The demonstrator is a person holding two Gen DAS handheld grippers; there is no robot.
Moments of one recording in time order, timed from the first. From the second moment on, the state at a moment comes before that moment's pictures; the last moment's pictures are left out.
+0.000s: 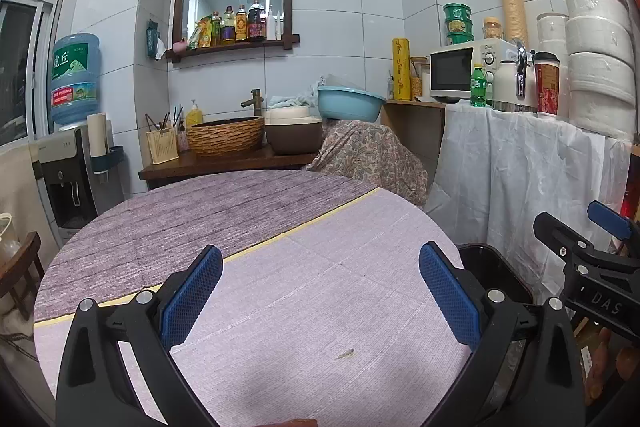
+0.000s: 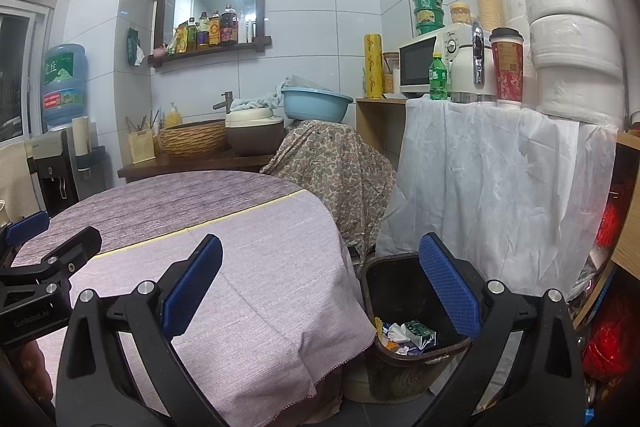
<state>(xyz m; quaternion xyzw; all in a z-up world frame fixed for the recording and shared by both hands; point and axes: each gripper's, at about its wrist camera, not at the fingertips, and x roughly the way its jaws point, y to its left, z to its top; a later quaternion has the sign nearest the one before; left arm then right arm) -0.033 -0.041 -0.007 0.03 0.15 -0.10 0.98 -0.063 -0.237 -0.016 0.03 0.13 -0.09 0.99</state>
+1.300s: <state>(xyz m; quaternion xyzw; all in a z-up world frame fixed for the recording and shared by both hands) -0.026 -0.041 -0.010 0.02 0.17 -0.10 0.98 -0.063 -0.234 -0.018 0.03 0.13 -0.09 0.99</state>
